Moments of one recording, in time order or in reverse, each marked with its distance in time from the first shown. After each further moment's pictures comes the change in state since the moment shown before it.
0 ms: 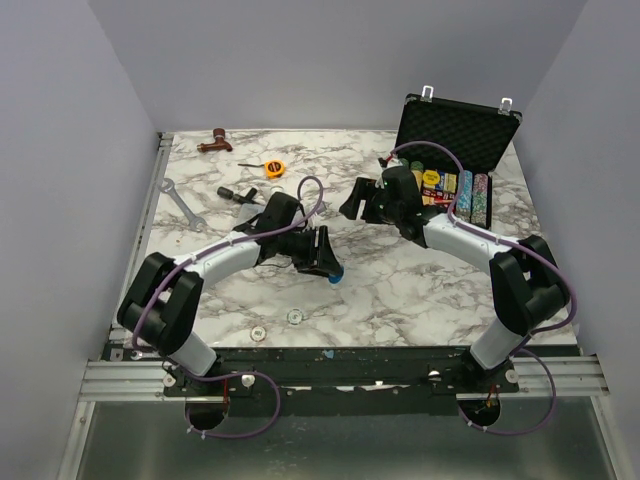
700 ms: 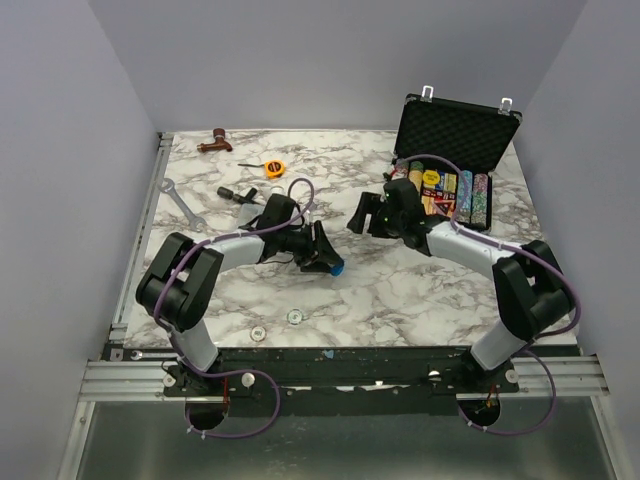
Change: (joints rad) left arm 0.069 0.182 0.000 0.224 0.084 -0.247; right arm 0.000 -0.023 -0.066 -0.065 0.047 0.010
